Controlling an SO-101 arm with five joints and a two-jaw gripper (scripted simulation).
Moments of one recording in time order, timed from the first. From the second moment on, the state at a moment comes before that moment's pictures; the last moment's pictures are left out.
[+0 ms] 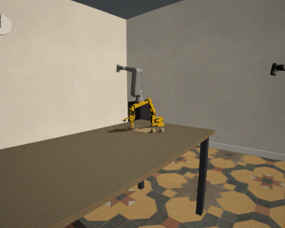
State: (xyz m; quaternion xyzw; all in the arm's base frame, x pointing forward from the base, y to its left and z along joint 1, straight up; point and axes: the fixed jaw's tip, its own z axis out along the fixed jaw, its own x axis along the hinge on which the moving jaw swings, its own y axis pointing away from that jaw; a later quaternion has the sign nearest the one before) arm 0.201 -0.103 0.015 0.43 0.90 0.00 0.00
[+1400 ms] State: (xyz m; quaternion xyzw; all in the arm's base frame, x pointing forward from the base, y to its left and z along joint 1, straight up) arm 0.203 -0.104 0.059 0.43 0.90 0.00 0.00
